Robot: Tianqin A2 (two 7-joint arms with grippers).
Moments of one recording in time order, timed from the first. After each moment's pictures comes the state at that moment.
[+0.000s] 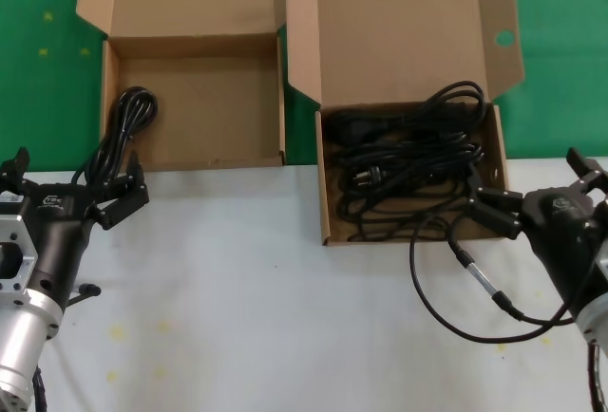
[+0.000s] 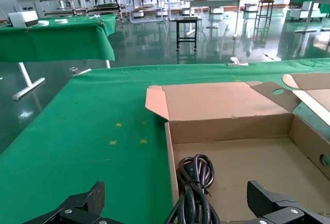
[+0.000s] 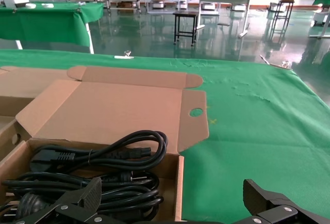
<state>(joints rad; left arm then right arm) 0.00 -0.30 1.60 -1.60 -1.80 0.00 0.00 0.02 0.30 -1.61 1.60 1.76 -0.03 0.01</state>
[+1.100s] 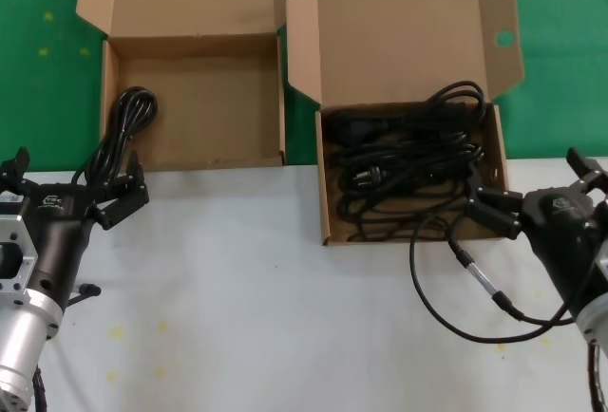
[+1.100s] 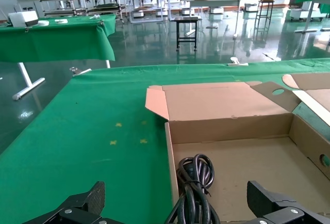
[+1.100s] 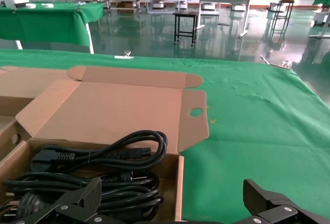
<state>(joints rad) 0.00 -0.30 1.60 -1.60 -1.80 0.00 0.00 0.02 0.30 -1.61 1.60 1.76 -0.03 0.01</state>
